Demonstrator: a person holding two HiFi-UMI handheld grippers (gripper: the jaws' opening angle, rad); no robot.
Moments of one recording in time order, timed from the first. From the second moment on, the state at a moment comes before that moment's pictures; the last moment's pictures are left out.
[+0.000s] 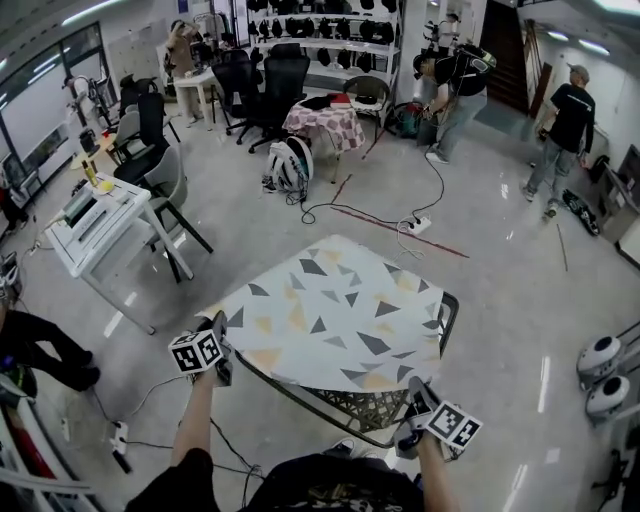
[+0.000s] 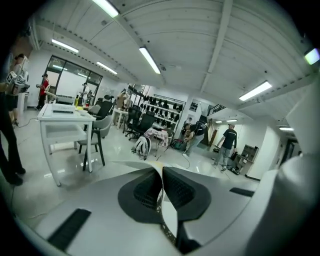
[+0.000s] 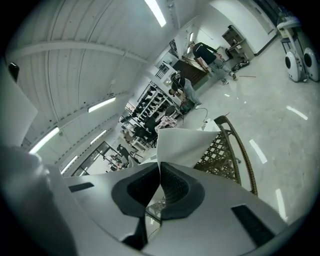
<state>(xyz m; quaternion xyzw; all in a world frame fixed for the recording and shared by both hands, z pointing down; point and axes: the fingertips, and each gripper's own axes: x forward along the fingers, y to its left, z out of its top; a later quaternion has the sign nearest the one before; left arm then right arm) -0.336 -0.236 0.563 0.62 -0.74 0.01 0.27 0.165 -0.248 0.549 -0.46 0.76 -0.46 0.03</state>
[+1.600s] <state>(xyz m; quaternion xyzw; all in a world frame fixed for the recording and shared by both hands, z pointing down) -0.510 -0.540 0.344 0.84 -0.53 0.06 0.13 0.017 -0.351 0.362 -0.57 0.70 -0.32 0.30</state>
